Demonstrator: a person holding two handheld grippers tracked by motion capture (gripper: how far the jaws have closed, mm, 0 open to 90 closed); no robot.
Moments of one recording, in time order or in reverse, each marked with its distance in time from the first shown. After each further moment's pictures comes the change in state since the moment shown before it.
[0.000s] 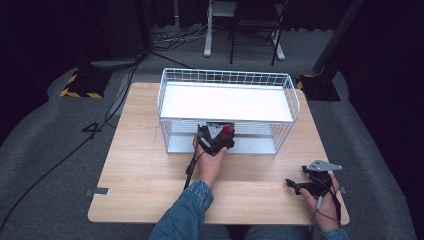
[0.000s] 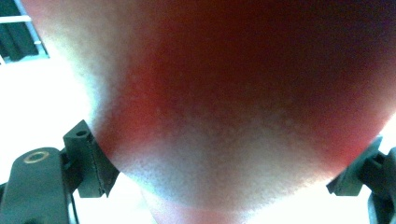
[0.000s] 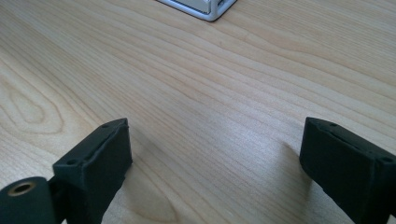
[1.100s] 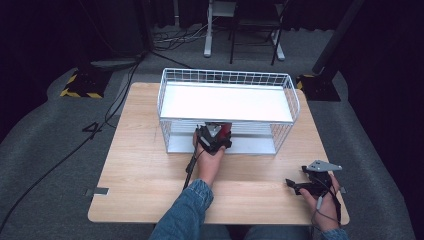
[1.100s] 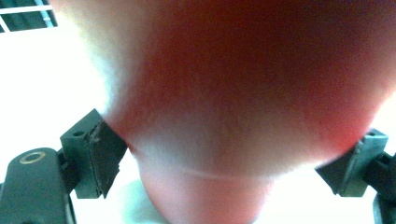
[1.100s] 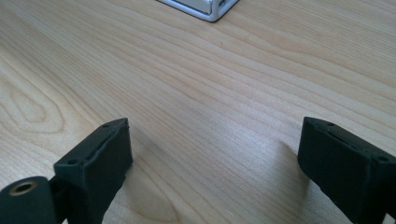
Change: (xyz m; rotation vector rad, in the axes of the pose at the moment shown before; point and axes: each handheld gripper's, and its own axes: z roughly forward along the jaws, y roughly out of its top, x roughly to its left) left arm 0.010 -0.013 0.008 0.079 0.104 0.002; right arm 0.001 0.000 0.000 -0.001 -0.001 -0.005
